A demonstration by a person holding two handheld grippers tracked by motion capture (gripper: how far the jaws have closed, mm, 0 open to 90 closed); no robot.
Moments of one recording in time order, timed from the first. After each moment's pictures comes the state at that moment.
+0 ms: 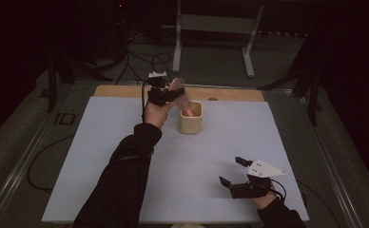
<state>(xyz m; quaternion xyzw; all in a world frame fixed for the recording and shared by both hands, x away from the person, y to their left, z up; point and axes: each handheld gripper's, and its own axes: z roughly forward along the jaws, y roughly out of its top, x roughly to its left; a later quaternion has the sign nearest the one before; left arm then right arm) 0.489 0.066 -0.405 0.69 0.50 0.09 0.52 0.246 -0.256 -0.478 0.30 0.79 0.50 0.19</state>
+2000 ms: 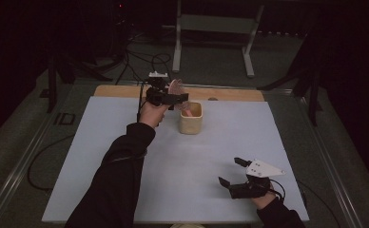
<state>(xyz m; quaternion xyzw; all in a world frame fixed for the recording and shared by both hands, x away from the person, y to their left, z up) 0.482 0.071 -0.398 0.74 0.45 0.08 0.49 0.247 -0.255 -0.480 0.30 0.79 0.49 0.19</state>
